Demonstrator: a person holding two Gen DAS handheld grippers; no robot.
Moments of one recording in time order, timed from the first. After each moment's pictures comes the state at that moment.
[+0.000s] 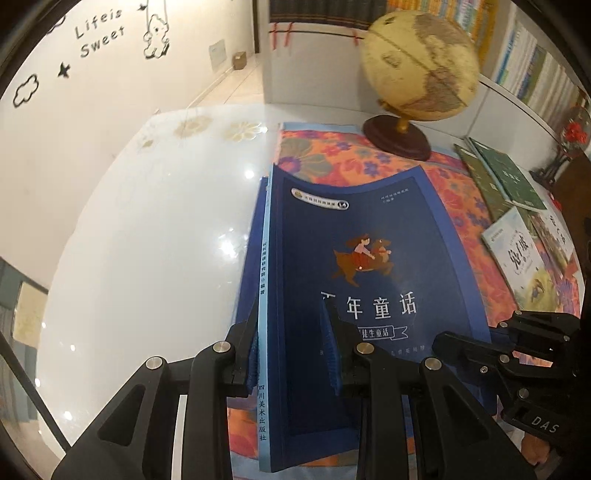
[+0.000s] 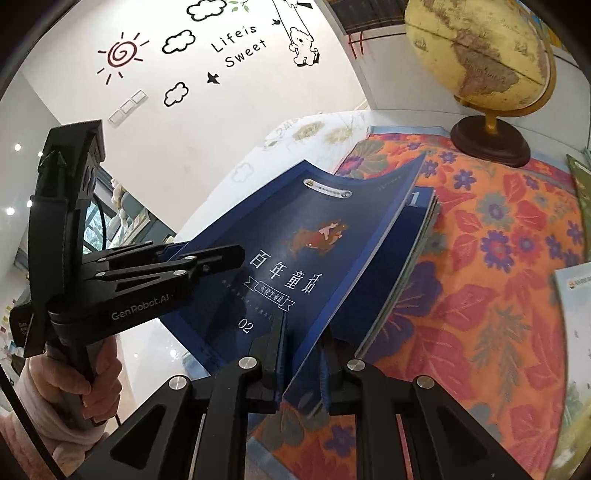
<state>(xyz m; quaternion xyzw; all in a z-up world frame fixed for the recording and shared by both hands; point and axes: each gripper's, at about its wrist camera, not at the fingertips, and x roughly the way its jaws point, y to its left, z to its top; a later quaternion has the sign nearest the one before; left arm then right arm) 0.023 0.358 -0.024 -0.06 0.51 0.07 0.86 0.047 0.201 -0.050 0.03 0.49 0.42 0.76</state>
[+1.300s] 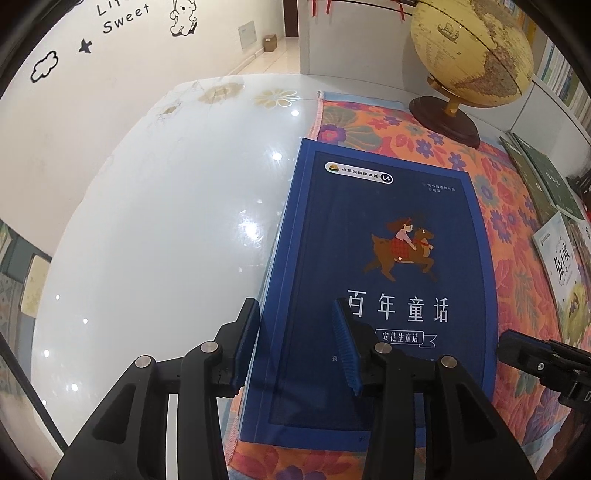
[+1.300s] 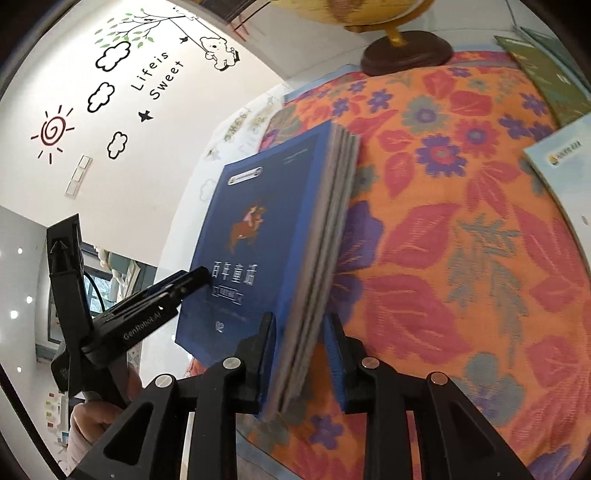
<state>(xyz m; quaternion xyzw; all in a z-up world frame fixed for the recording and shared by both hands) 0.037 0.370 -0.062 -0.07 0.53 0.13 0.83 0.071 0.156 -0.093 0.17 0.57 0.33 0.73</state>
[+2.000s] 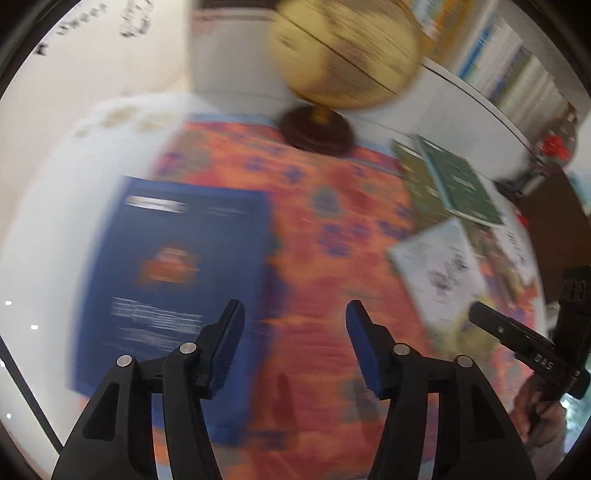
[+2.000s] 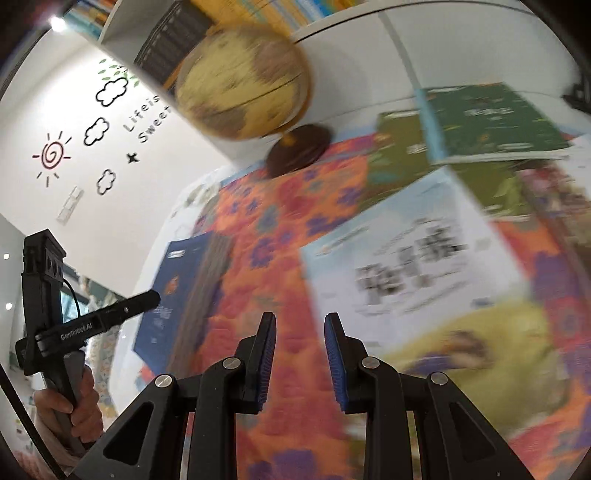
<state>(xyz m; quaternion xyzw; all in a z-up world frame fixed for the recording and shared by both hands) 0.080 0.231 -0.021 -0.13 0.53 0.01 0.84 0.106 -0.036 -0.058 0.15 0.49 0.29 0.81</state>
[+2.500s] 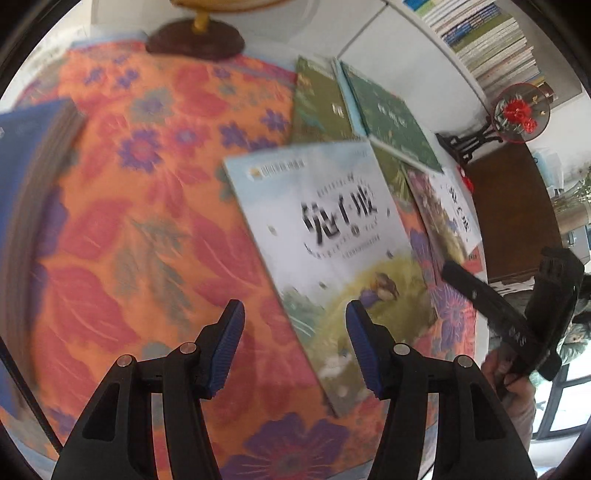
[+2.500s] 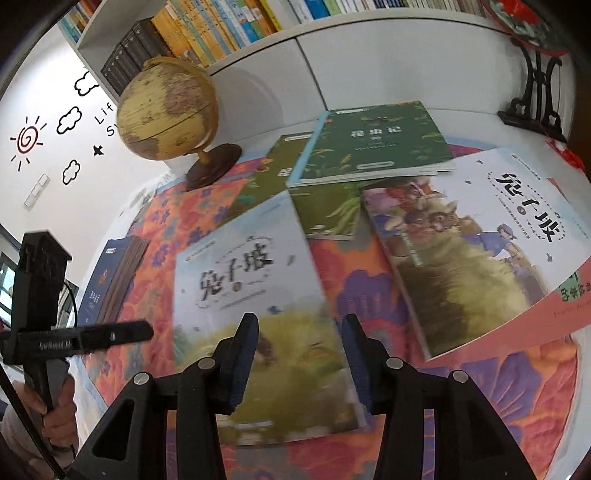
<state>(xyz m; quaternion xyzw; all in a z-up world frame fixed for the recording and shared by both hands) 0.098 0.110 -0.078 -0.22 0.58 -0.10 0.77 0.127 -0.158 -0.073 0.08 0.49 0.23 0.84</state>
